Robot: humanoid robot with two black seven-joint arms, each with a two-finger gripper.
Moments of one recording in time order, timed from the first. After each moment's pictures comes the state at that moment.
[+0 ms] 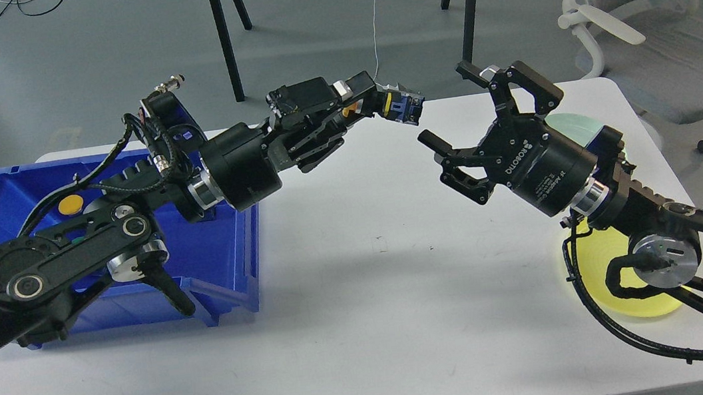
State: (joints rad) left arm -0.89 0.50 -0.35 -1.37 0.67 -0.27 -0.49; right arm 0.53 -0.54 0.54 1.47 -0.20 0.43 0.49
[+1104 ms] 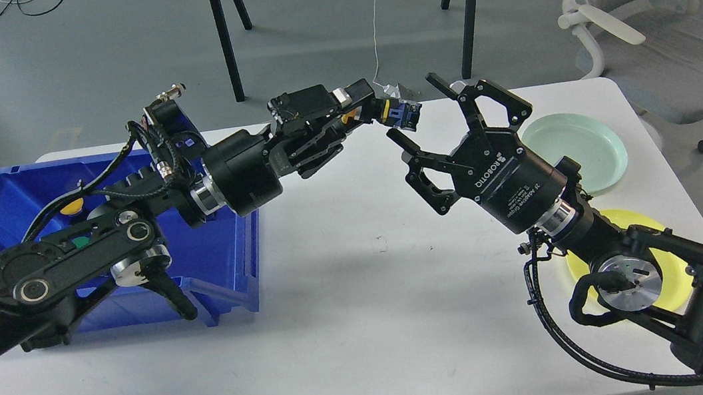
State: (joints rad) left arm -0.87 0.49 -0.35 -1.36 0.67 -0.27 -0.49; right arm 0.50 -0.45 0.57 1.49 -0.12 0.42 0.49
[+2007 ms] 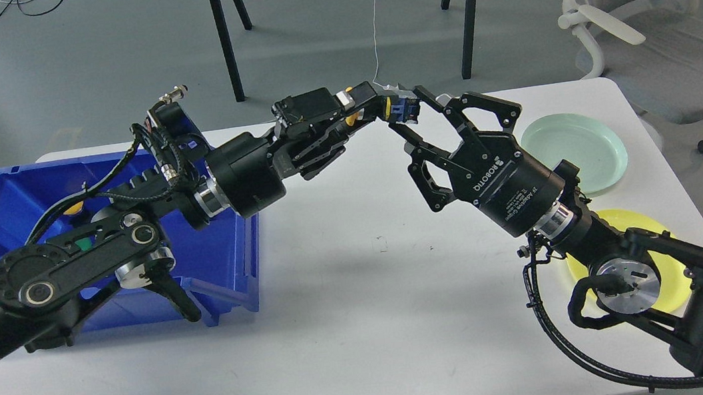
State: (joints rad) left arm -0.87 0.48 -0.34 -1.36 0.69 -0.27 -0.49; right arm 0.50 -0.45 0.56 1.49 -0.12 0.42 0.49
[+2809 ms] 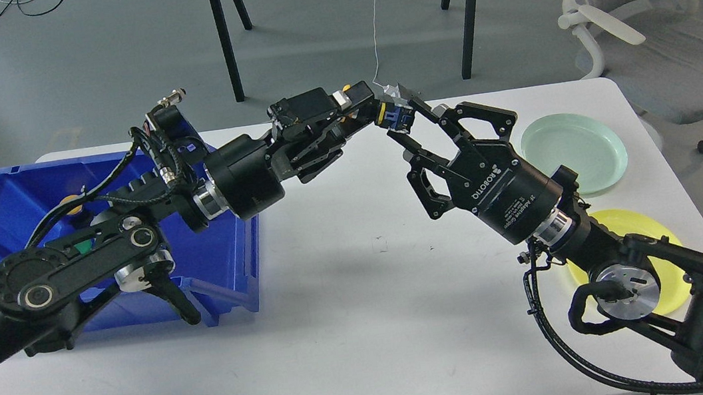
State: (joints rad) left arm -0.85 0.48 -0.35 -1.36 0.69 -0.28 -0.49; right arm 0.49 -0.45 0.55 1.49 -0.14 0.42 0.49
